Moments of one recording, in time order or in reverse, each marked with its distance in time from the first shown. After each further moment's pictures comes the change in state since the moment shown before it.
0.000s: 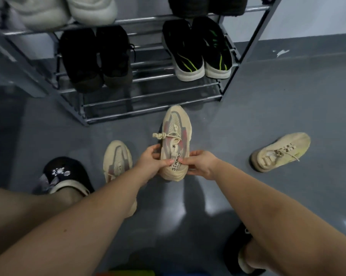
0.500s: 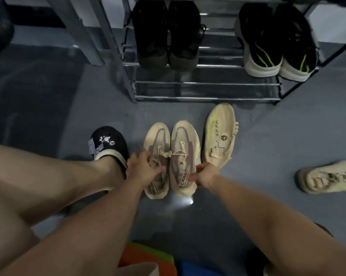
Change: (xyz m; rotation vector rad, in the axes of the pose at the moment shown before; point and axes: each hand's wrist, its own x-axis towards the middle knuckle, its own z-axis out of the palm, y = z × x) left_hand -0.027 -0.088 -0.111 0.603 0.385 -0.146; right_hand 0.051 0.062 0.085 -0.517 0.132 0.069
